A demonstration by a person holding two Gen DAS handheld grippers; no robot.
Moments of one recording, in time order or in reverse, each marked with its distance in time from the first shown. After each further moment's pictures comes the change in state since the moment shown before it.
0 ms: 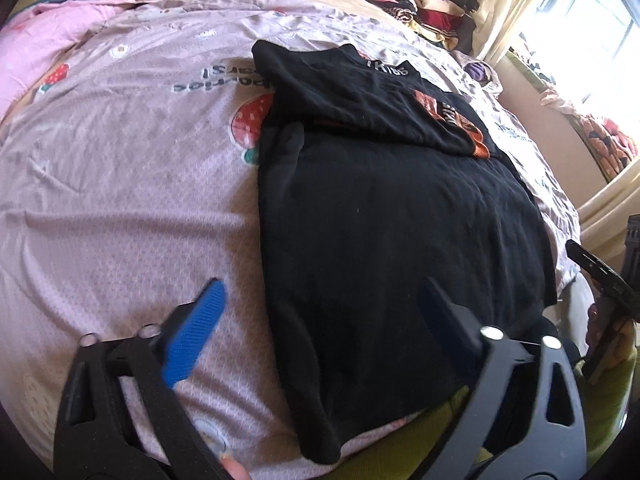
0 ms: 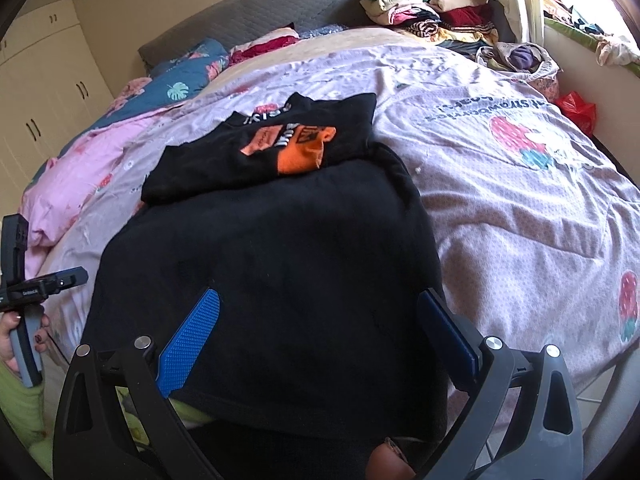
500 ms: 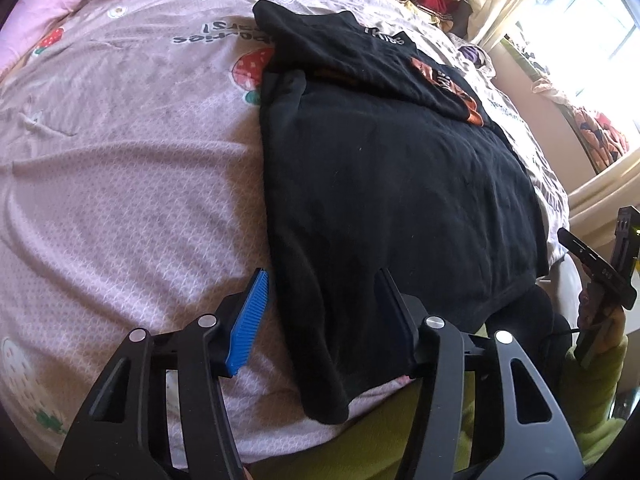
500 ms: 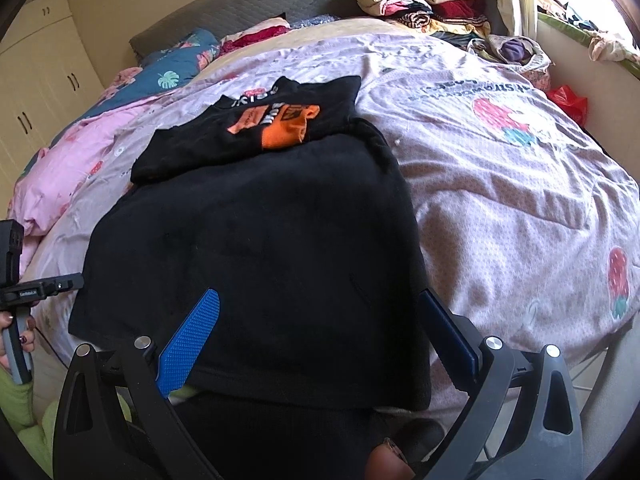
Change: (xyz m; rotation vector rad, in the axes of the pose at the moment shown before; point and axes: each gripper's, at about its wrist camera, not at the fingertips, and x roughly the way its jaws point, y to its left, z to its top) left arm 0.004 0.010 -0.031 -0.017 0.089 -0.053; right arm -0.004 -0.008 -0.021 -0.004 0.043 -0.038
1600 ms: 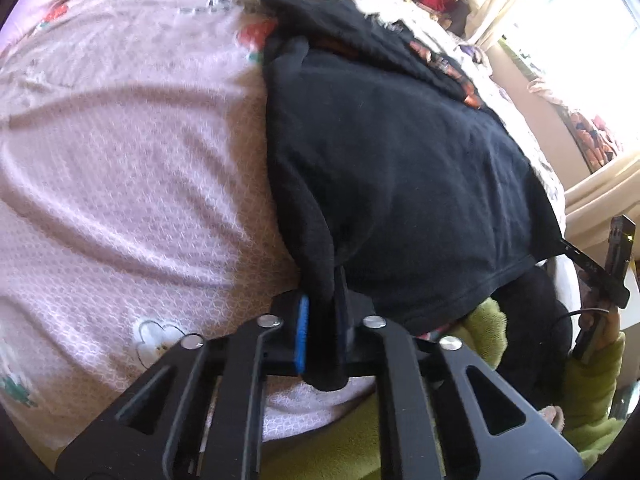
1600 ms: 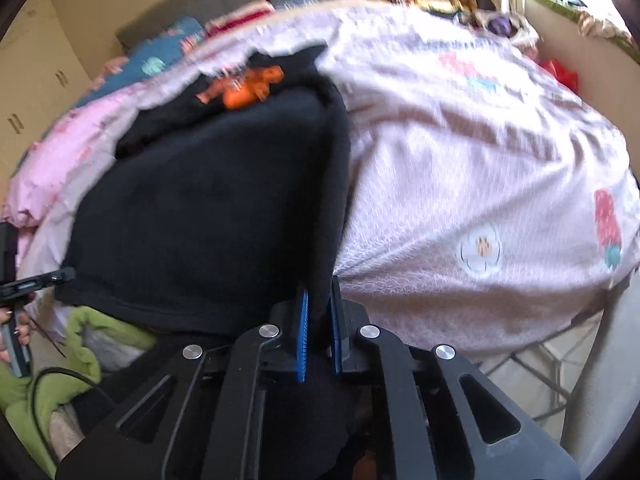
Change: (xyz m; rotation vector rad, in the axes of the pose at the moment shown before) left arm -0.001 0.008 -0.029 -0.013 -0.012 -0.038; right arm -0.019 -0.032 -0.034 0.040 0.001 0.015
